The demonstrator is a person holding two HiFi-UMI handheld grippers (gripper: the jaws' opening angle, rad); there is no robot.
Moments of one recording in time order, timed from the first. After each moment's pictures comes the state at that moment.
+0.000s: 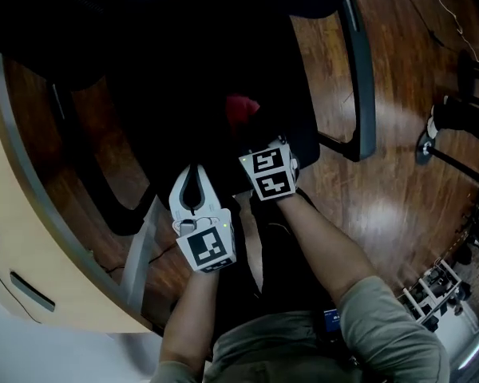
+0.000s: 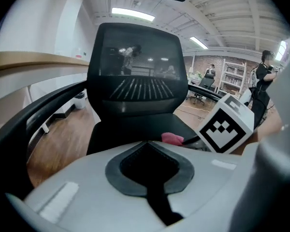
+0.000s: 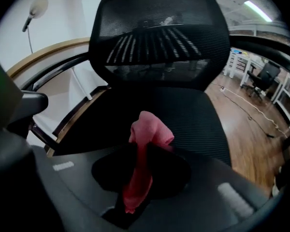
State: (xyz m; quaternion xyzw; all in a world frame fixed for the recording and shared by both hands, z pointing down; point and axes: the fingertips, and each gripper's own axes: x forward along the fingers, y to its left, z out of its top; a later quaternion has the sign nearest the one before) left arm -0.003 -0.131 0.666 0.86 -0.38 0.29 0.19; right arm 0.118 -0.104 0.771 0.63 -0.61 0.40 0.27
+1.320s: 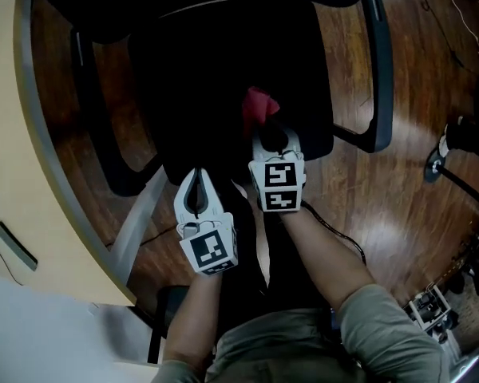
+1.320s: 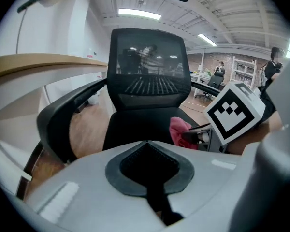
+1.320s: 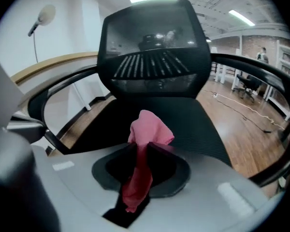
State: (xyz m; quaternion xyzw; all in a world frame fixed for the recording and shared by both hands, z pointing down) left arm -0.060 -0.075 0.662 0.82 -0.44 0.30 0.20; right arm 0.089 -0.072 0.732 0.68 -0.60 0.36 0.23
